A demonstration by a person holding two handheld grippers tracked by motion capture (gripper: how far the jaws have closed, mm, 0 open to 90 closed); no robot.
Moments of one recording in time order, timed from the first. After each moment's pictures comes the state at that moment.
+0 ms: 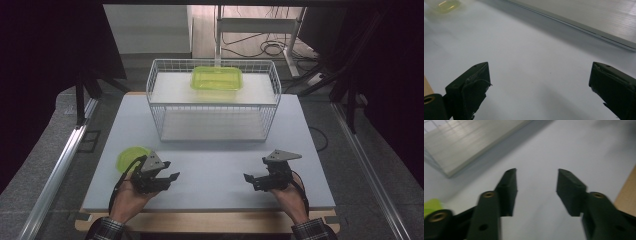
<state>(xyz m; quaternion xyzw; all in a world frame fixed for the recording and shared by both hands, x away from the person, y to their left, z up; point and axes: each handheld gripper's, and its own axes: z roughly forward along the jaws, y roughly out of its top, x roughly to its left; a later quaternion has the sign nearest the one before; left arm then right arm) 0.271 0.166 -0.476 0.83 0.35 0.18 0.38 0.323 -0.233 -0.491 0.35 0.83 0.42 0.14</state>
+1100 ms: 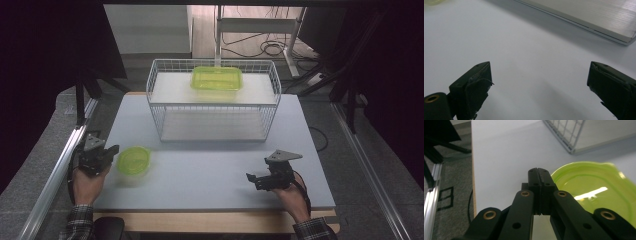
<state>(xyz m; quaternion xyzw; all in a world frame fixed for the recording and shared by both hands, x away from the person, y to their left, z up) 0.300 0.312 -0.498 0.71 0.55 0.27 0.35 0.327 -0.239 -0.497 0.36 0.83 0.40 0.14</state>
